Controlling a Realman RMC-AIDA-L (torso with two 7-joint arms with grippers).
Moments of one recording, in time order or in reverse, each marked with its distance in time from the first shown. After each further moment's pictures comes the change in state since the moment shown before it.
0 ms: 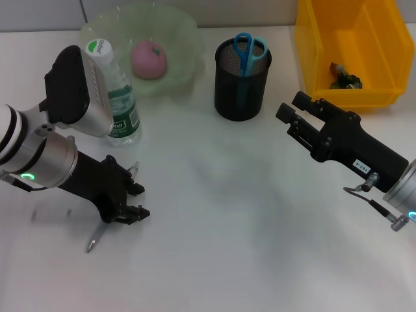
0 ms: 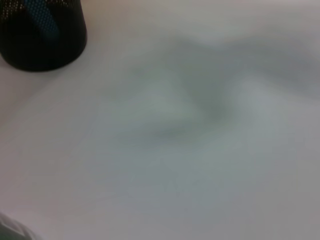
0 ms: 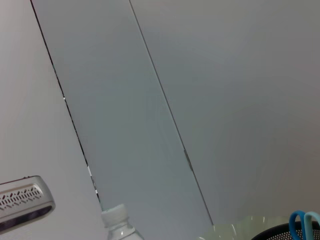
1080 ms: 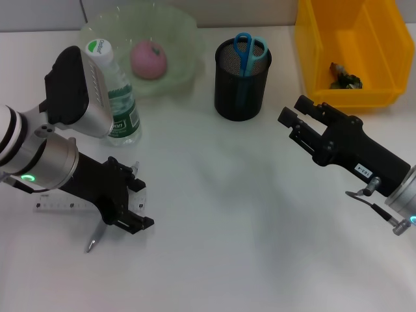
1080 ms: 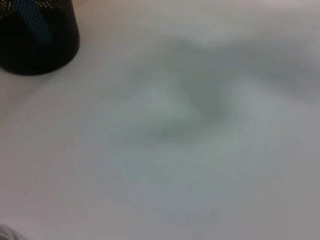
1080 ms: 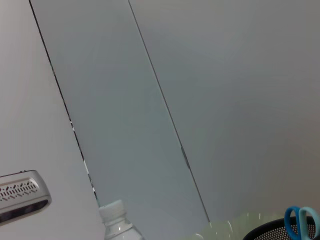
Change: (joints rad) left arm 0.005 -0.001 0.000 0.008 -0.014 0.013 -0.002; right arm -0.011 0.000 0.000 0.005 0.000 -0.002 -0.013
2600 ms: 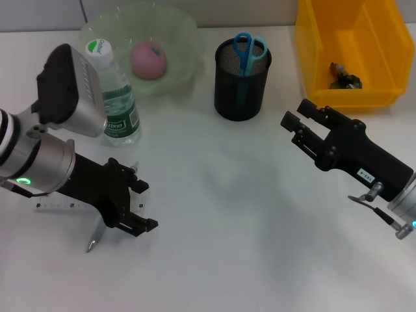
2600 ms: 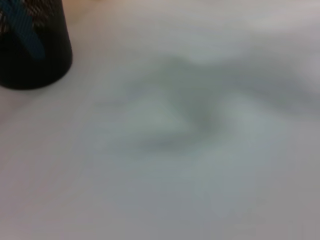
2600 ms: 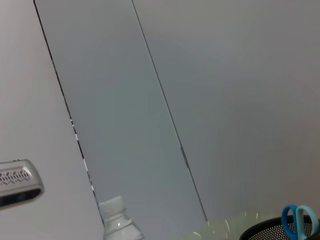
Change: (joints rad) left arm 0.029 -0.001 -0.009 0.034 -0.041 0.026 -0.002; right arm -0.014 0.000 -0.003 0.001 0.000 -0.007 -0.025
